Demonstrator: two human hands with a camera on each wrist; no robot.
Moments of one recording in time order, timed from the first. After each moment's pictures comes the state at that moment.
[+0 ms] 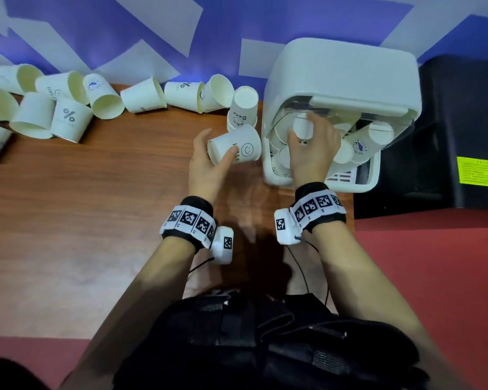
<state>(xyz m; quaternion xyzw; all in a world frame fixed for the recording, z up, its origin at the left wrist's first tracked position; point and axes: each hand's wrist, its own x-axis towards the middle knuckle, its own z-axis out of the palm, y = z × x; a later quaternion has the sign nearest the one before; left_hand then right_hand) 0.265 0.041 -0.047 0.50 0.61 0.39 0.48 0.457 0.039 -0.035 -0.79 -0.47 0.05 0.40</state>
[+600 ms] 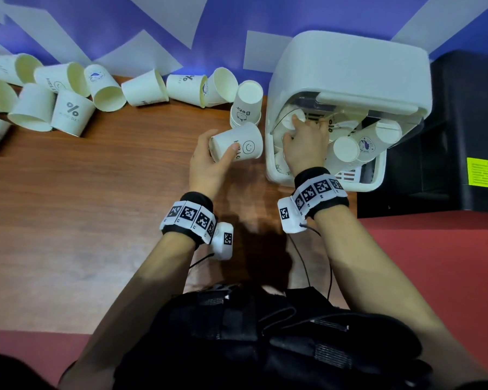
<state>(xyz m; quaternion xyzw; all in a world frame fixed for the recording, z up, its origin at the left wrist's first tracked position) 0.262 0.044 -0.056 0.51 0.61 0.38 0.47 0.458 0.060 -0.039 -0.83 -0.54 0.12 0.08</state>
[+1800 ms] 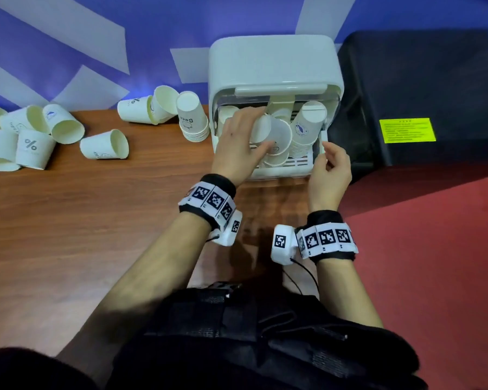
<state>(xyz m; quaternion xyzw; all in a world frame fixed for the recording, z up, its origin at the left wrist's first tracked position) 0.404 0.018 0.003 0.79 0.42 0.31 0.32 0.546 -0.079 -0.018 -0.78 -0.25 0.13 0.57</state>
